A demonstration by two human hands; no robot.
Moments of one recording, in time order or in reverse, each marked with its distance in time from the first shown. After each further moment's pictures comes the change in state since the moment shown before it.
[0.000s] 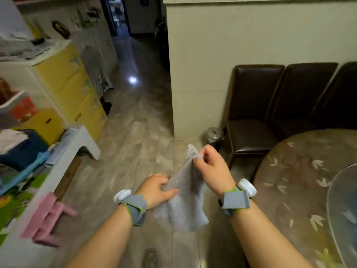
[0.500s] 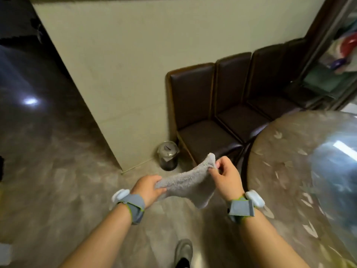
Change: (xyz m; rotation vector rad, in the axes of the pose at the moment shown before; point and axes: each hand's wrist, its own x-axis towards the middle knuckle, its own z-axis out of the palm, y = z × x) left_hand 0.404 0.011 -0.024 0.183 -0.363 0.301; right_hand 0.250 0.088 -0.090 -0.290 0.682 0.265
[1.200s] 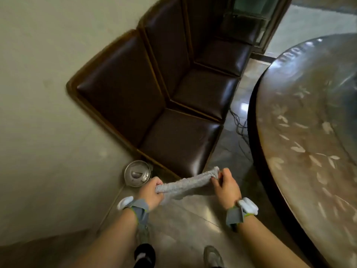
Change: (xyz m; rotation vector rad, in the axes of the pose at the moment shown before) left_hand 0.426 -0.044 0.026 0.089 -0.470 0.097; right_hand 0.258 0.148 0.122 -0.167 0.335 0.591
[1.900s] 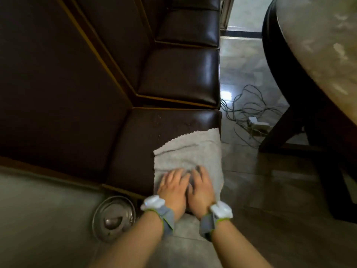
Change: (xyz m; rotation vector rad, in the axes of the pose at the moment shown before) left_hand 0.289 -0.061 0.130 0.579 0.052 0.669; right_hand 0.173 0.088 0.260 -0.085 0.024 0.110
